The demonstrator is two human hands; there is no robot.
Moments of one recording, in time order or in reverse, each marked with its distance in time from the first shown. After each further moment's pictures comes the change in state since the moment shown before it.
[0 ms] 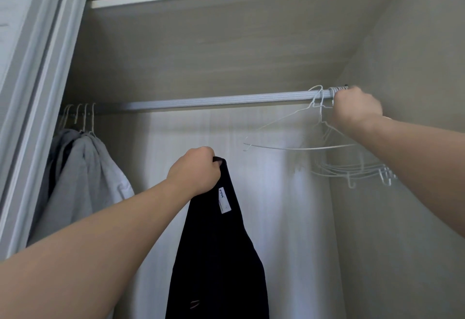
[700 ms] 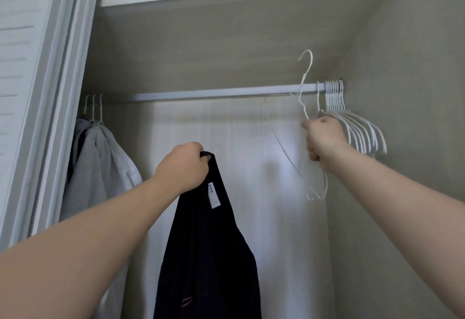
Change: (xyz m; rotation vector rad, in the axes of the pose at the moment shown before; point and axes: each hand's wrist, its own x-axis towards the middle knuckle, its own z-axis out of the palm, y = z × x) left_hand -0.049 -0.005 -0.031 -0.068 0.018 -0.049; right_hand -0.086 -0.031 0.012 1.364 -0.292 0.431
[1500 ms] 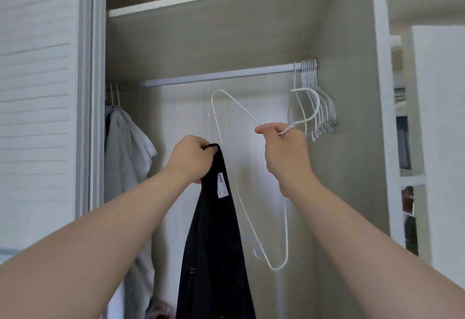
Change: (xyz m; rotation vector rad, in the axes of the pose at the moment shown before) left_hand -0.127 0.090 -0.042 -0.334 -0.069 -0.233; right_hand -0.202 -0.027 -0.053 0.083 -0.144 -0.138
